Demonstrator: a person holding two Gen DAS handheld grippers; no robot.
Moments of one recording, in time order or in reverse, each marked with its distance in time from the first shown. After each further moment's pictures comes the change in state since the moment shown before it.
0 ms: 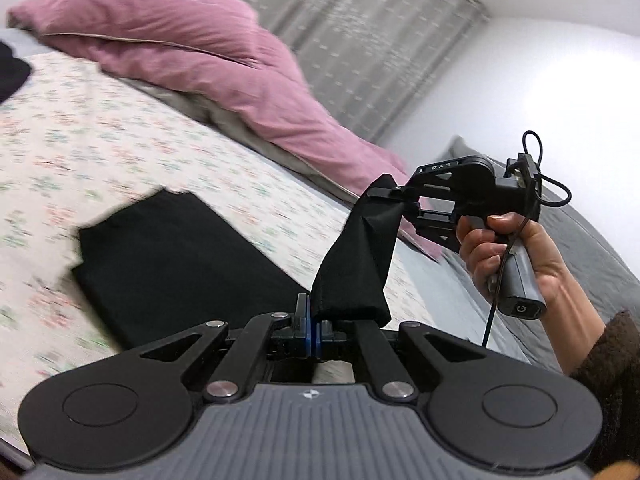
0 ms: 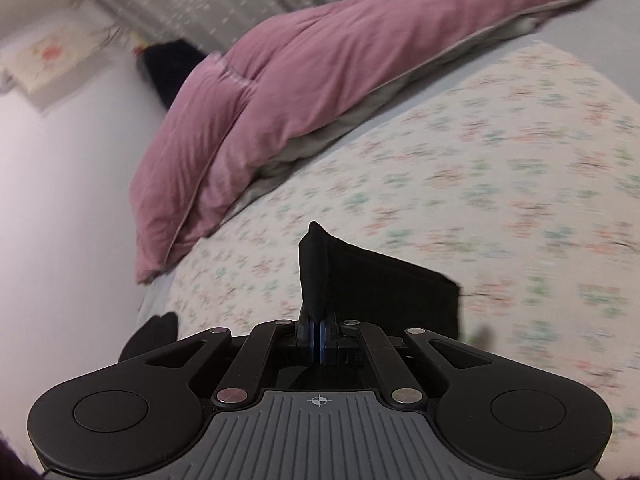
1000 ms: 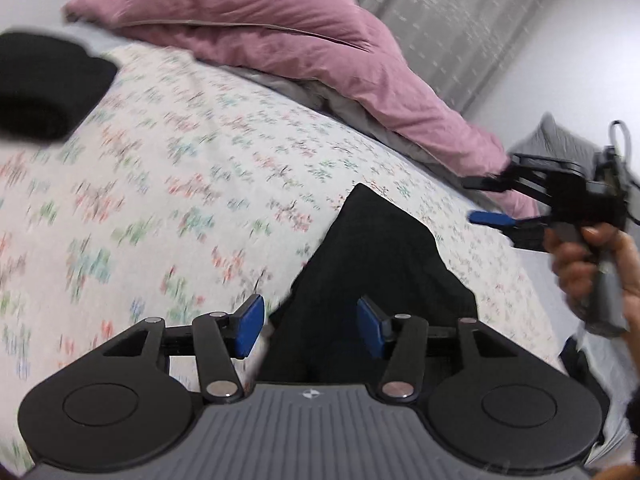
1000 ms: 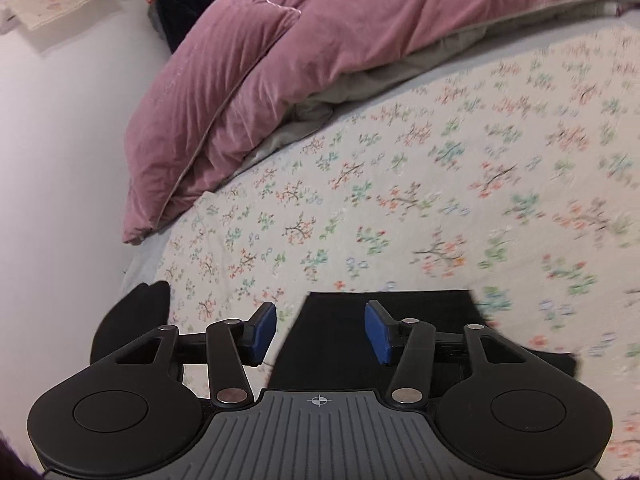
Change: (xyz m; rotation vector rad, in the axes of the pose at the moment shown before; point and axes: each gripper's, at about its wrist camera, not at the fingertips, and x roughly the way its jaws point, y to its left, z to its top) left arm 0.014 0.113 0.073 0.056 0.124 0.241; right arm 0.113 0.062 -0.020 -0.099 0.058 -0.036
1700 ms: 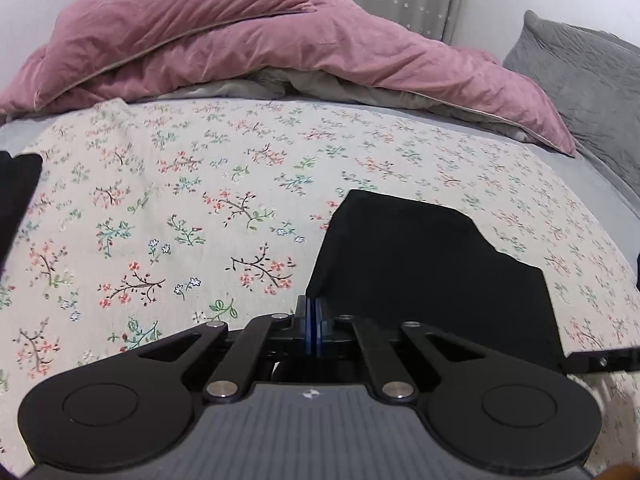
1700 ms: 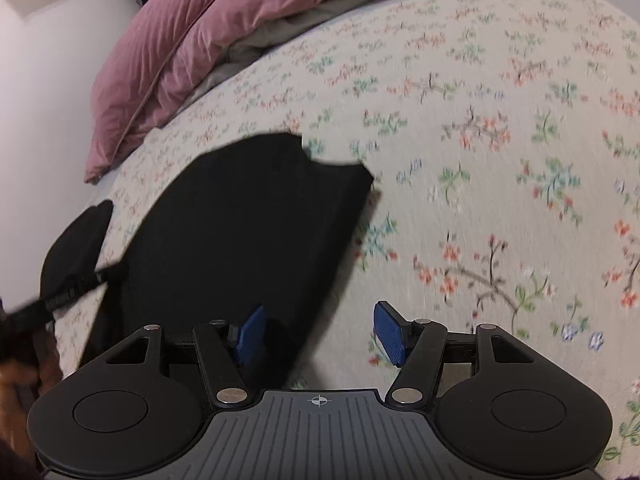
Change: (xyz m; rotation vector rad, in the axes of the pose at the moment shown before) left arm 0.108 -0.045 0.042 0.311 0.068 0.122; right arm -0.050 -0.120 -0.118 -0.008 0.097 -0.056
